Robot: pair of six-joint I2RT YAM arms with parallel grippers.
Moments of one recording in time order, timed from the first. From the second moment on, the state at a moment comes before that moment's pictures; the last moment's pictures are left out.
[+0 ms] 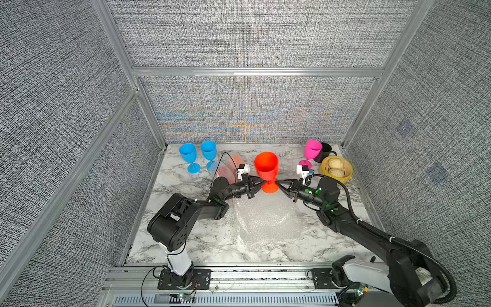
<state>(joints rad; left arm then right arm) -0.60 1.75 0.72 1.25 0.79 -1.80 0.41 1.20 0.58 0.58 -0.64 1.33</state>
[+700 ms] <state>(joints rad) -0.57 1.38 0.93 0.12 0.78 -0.99 -0.01 1.28 0.48 0.55 -0.57 1.23</state>
